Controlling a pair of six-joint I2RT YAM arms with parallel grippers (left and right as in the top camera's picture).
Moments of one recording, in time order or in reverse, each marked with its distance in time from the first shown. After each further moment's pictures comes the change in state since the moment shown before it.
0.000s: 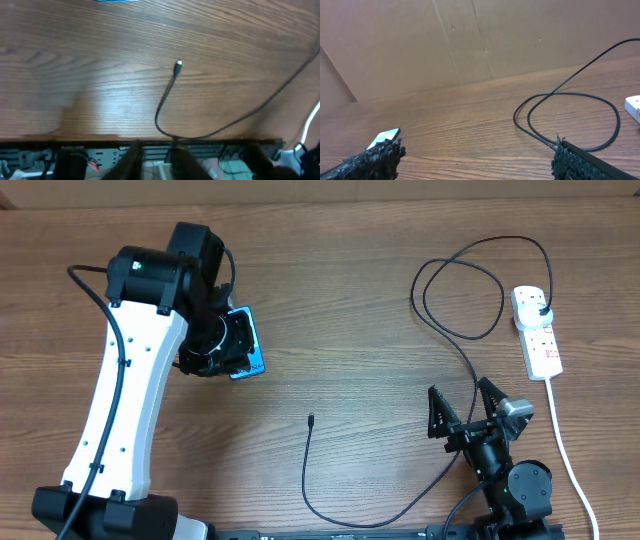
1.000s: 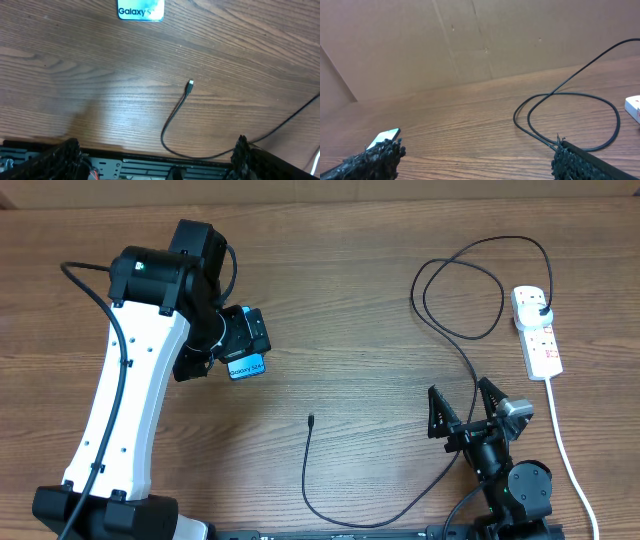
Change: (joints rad) left arm -0.005 0.000 -0.006 0.043 -0.096 -0.087; right arm 0.000 0.000 0.000 0.001 0.000 0.000
